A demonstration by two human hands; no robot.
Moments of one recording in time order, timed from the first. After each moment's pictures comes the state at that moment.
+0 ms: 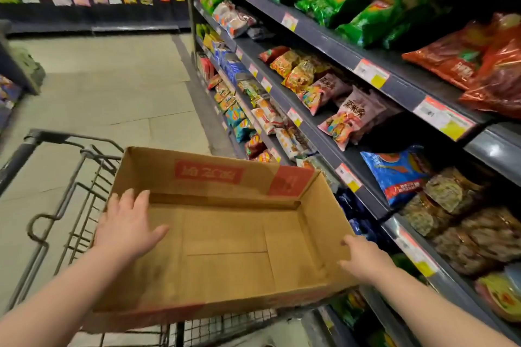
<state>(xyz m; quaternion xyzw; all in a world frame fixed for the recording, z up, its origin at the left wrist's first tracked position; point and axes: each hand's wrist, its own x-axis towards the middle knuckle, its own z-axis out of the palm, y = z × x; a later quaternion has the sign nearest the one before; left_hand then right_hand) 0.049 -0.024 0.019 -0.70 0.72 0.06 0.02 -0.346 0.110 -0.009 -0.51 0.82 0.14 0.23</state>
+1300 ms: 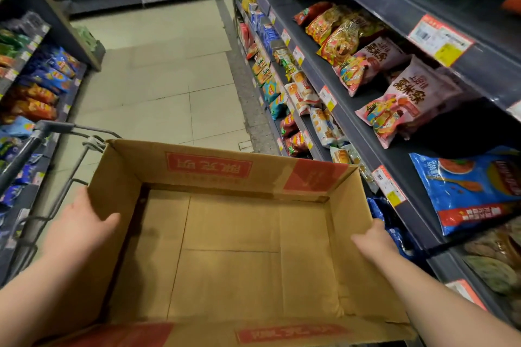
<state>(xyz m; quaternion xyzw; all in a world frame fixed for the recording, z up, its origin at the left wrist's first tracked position) 0.056 -0.070 0.005 -0.87 0.49 0.10 -0.03 -0.422 -0.010 -0.088 -0.32 0.87 -0.06 0.37</state>
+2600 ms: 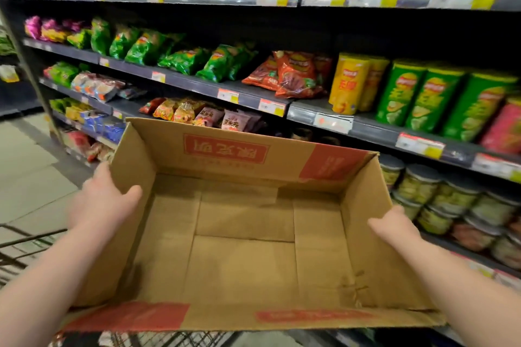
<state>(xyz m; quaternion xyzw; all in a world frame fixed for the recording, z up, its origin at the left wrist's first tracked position) 0.002 0.026 0.134 -0.57 0.77 0.16 -0.24 -0.317 0.372 0.094 -0.02 0.97 -0.20 0.10</state>
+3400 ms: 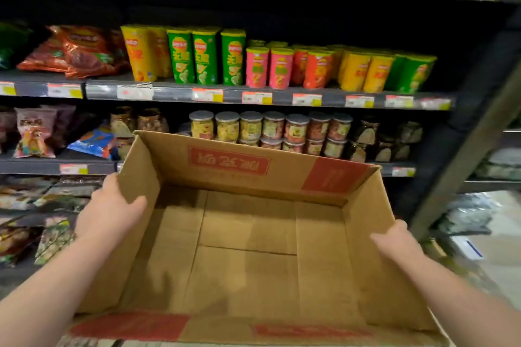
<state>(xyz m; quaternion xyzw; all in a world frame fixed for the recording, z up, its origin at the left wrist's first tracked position) -0.125 0.317 0.106 -0.32 0.92 0.21 -0.12 -0.174 0.785 0.060 0.29 0.92 -0.25 0.06</state>
